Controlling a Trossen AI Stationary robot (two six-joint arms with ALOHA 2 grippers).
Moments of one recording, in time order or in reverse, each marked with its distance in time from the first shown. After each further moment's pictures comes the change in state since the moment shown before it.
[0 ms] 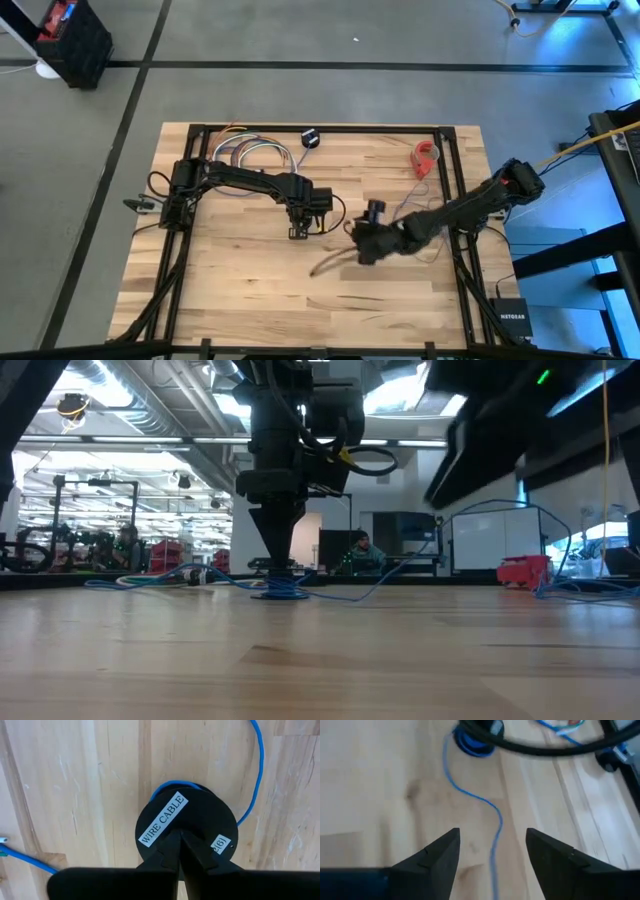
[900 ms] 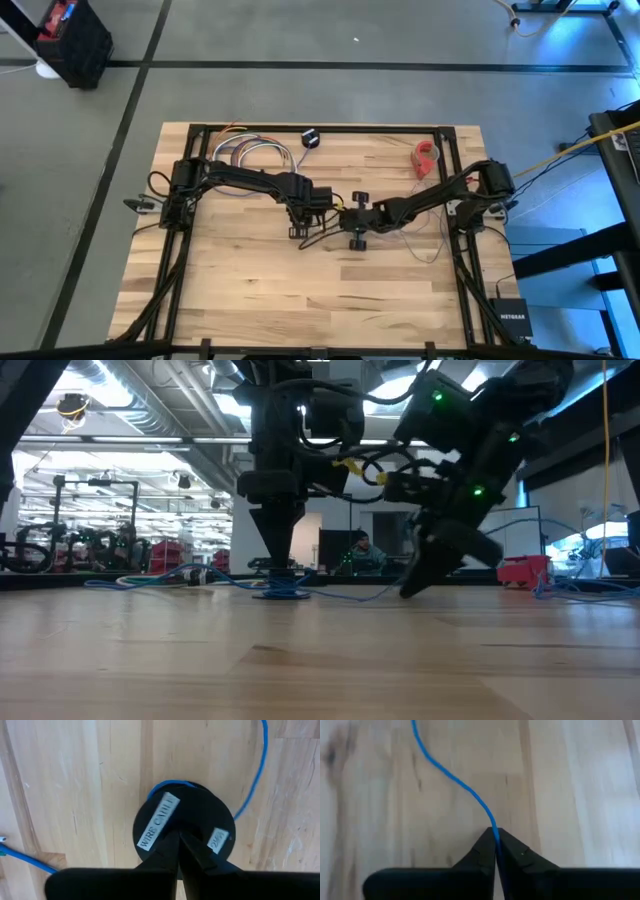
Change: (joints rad) left arm 0.000 0.000 0.000 0.001 0.000 -0.004; right arm -0.261 0.204 -0.121 0.340 -0.284 -0.258
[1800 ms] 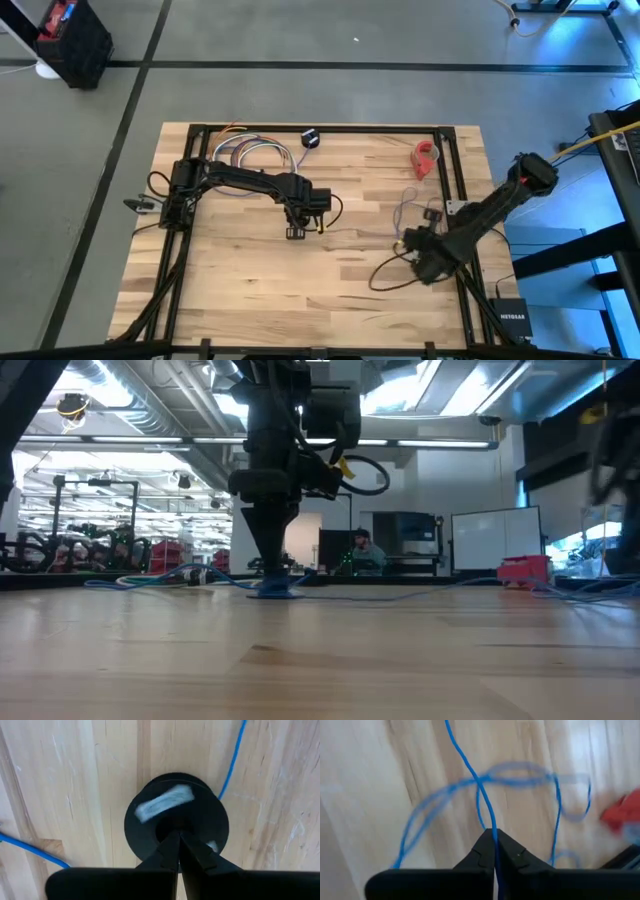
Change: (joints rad) left arm 0.000 0.000 0.000 -0.049 0.000 -0.011; right arm 0.632 -0.394 -0.129 -0.954 0.192 0.934
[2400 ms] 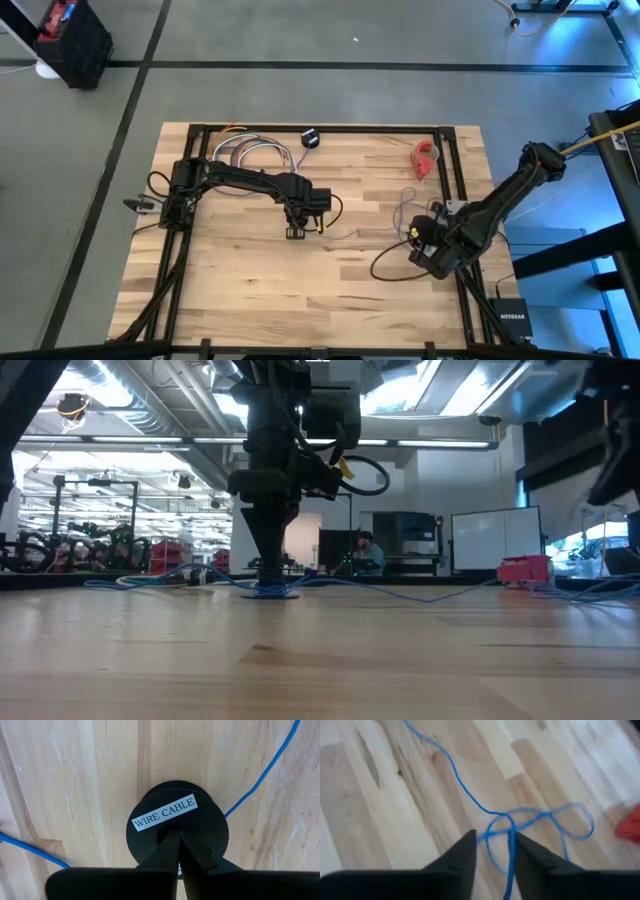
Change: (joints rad) left arm 0.001 0.000 0.000 0.000 0.000 0.003; right arm 0.008 -0.226 0.031 0.010 0.136 0.181
